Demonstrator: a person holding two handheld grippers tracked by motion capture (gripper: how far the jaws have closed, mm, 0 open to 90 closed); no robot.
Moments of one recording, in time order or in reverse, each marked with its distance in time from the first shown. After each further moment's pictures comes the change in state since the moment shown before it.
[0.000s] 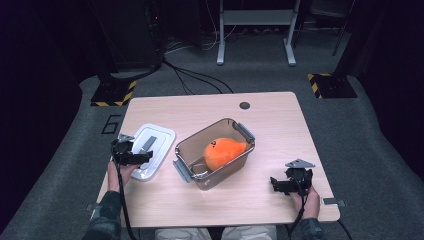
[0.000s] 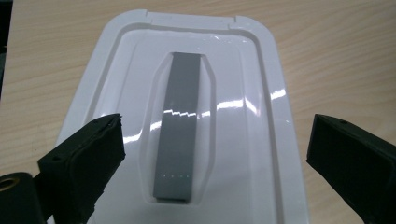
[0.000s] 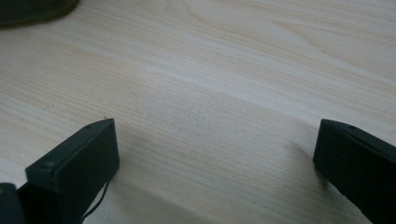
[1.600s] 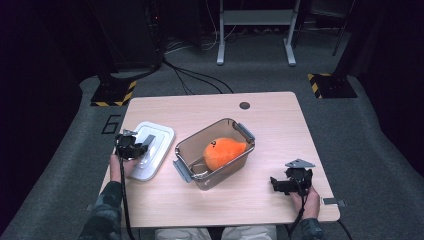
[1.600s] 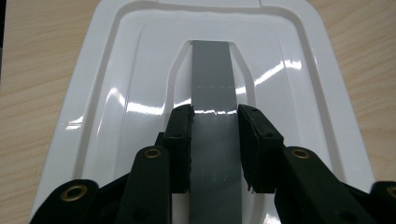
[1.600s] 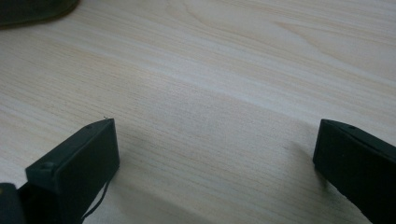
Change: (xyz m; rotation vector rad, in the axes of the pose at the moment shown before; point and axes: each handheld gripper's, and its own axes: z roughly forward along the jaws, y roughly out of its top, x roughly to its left) left arm 0.014 0.010 0.025 0.066 0.023 0.033; right arm 0.000 0.000 0.000 0.000 0.001 -0.001
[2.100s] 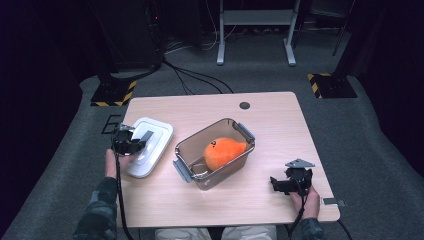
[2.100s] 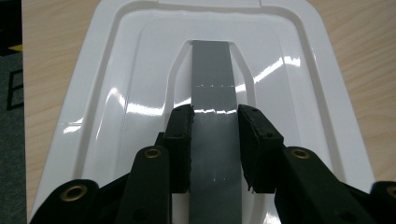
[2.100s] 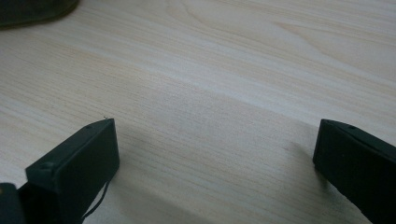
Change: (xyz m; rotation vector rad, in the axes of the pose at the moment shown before) left arm 0.005 0.020 -0.016 0.006 -0.020 0.027; right arm 0.000 0.000 0.000 -0.001 0.001 -0.002
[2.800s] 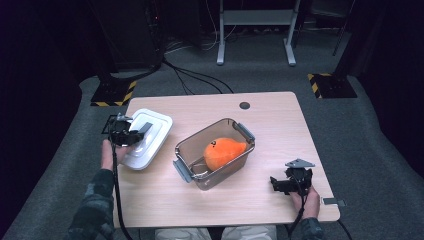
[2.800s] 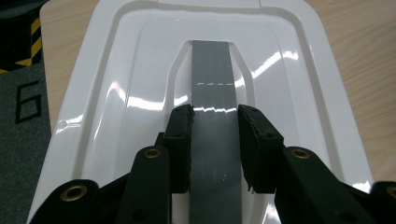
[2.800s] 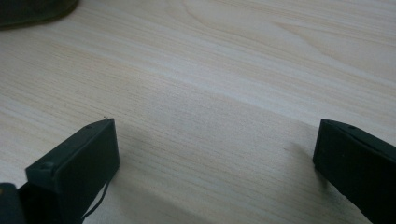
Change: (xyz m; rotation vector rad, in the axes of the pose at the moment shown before) left arm 0.001 0.032 -0.021 -0.012 -0.005 0.030; right arm 0.000 0.000 0.000 0.002 -0.001 -0.005
